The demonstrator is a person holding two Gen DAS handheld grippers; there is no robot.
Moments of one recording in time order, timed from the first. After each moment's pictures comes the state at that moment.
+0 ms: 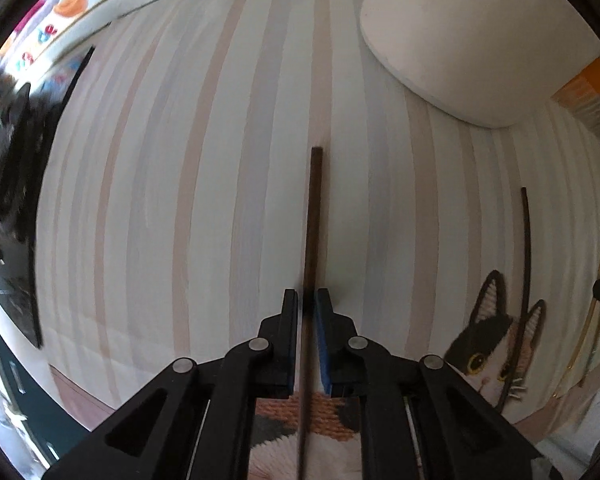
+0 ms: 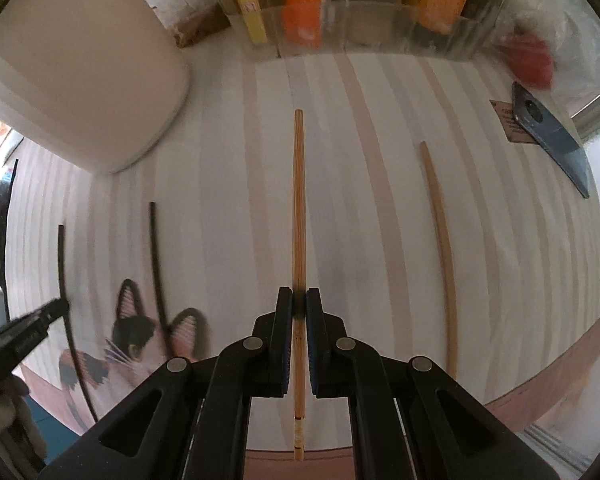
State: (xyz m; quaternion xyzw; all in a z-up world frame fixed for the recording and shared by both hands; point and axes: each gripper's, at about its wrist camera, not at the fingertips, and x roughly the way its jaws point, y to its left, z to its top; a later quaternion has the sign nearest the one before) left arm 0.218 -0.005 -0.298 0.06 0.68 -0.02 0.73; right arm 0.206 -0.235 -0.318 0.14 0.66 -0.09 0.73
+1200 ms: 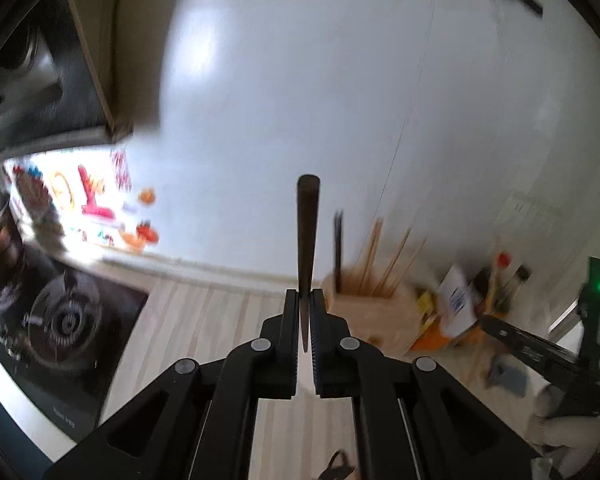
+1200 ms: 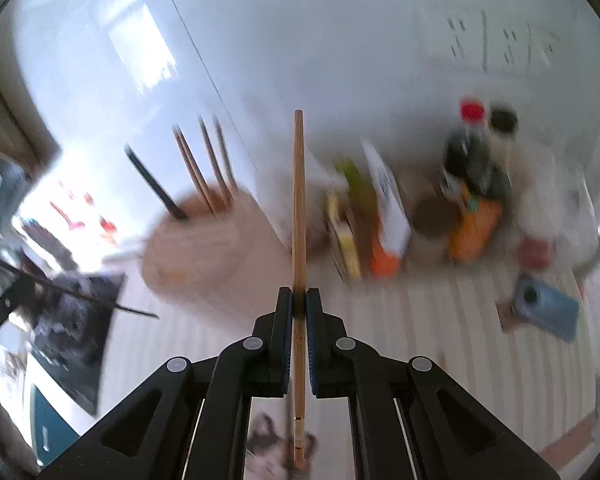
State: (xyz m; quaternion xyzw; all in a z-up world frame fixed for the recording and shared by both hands) left arm 0.211 0.018 0.022 -0.05 0.34 -0.08 0.94; right arm 0.267 -0.227 -0.094 0.17 0.42 -0.01 0.89
